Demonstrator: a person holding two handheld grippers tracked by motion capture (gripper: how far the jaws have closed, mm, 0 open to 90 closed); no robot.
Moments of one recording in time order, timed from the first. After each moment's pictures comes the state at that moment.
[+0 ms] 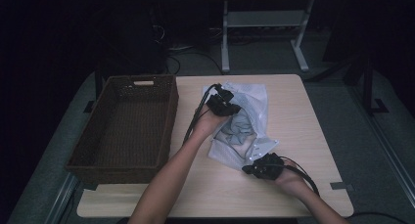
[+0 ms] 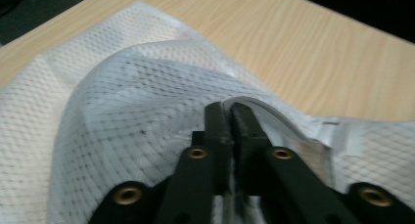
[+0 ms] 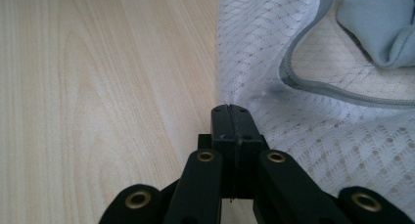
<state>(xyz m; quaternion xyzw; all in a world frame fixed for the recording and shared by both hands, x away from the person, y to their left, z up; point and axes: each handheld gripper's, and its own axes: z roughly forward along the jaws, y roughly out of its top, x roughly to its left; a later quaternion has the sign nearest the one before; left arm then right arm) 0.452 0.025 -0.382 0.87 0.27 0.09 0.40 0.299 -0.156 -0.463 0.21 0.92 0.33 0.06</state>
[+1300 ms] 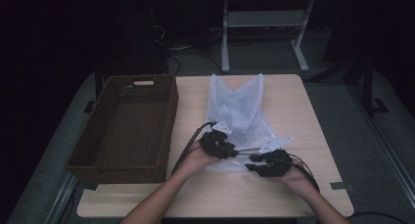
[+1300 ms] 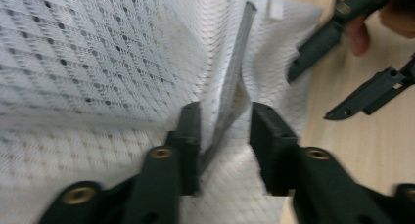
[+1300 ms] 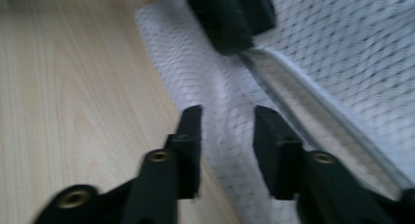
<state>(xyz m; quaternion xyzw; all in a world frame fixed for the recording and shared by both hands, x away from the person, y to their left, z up) 0.364 0.052 -0.440 0.90 0.21 -0.01 0.39 0.299 -0.176 -0.449 0.27 0.88 0.38 0.08</state>
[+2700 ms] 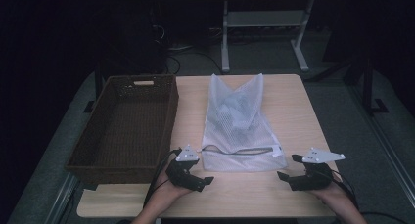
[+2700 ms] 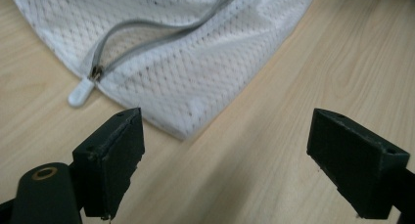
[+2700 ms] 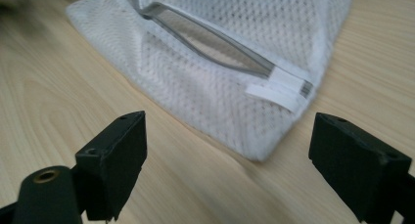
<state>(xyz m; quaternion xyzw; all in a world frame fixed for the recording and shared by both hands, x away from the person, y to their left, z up) 0.274 0.137 -0.449 0.87 0.31 0.05 0.39 0.253 -0.270 -0.456 0.38 0.81 0.42 0.15</state>
